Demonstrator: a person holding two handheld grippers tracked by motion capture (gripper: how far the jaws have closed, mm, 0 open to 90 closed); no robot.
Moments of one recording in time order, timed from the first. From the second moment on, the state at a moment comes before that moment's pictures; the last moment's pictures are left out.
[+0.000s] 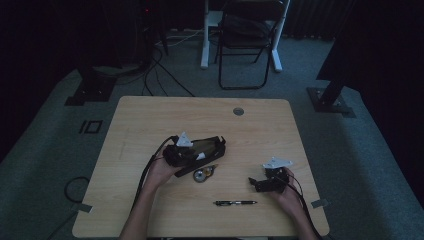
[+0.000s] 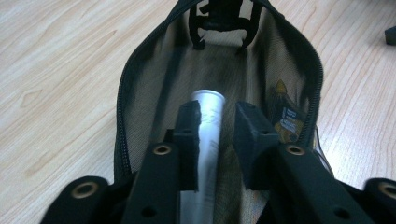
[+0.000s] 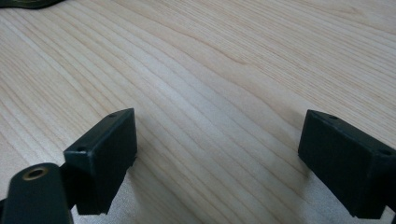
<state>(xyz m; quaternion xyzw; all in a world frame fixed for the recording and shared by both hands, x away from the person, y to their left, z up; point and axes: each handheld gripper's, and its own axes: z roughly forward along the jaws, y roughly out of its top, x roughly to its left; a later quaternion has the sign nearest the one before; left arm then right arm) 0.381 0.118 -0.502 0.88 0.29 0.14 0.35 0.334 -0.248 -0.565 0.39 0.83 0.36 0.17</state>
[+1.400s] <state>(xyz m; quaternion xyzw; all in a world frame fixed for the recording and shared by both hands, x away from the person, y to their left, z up) 0.353 0.111 -0.471 0.86 0.27 0.16 0.40 0.334 -0.248 -0.565 0.39 0.83 0.36 0.17</state>
